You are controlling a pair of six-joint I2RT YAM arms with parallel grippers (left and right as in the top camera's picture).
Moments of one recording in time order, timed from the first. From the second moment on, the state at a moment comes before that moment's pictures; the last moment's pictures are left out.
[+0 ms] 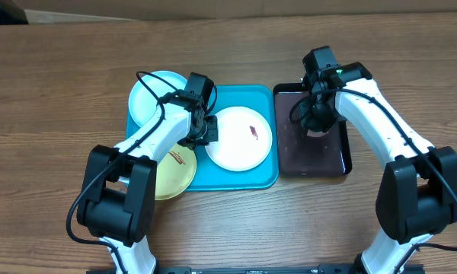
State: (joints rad) left arm -0.33 1.92 1.26 -0.74 0.05 -0.39; right arm 0.27 1.90 1.49 -1.03 0.08 0.15
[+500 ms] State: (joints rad) left arm -0.33 1.92 1.26 -0.73 0.05 -0.39; right arm 0.27 1.90 1.49 -1.04 -0.01 0.19
